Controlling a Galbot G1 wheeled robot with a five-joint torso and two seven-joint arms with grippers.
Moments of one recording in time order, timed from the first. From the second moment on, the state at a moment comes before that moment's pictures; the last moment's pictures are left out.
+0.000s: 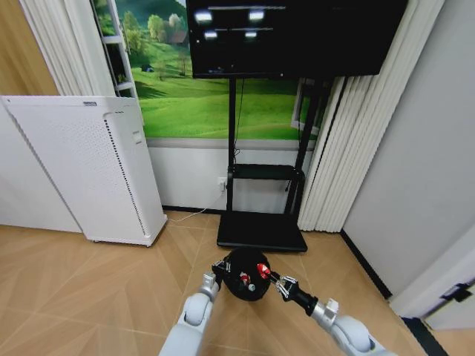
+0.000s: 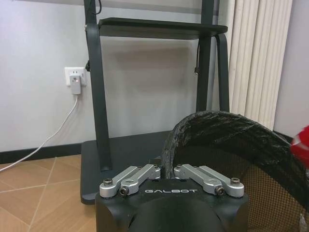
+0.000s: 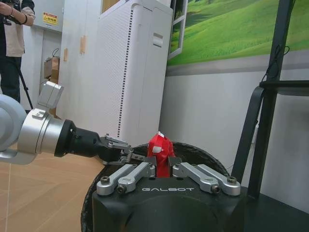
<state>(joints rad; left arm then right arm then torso) 1.06 -1.55 -0.22 -1.43 0.00 0.06 0.15 -1.27 0.90 0.26 1.56 0.50 0.44 -0.55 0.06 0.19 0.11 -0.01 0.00</state>
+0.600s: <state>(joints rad) 1.09 -1.55 -0.20 -1.46 0.01 0.06 0.15 -1.27 0.92 0.26 1.56 0.49 0.40 -0.53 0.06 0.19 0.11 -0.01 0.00</state>
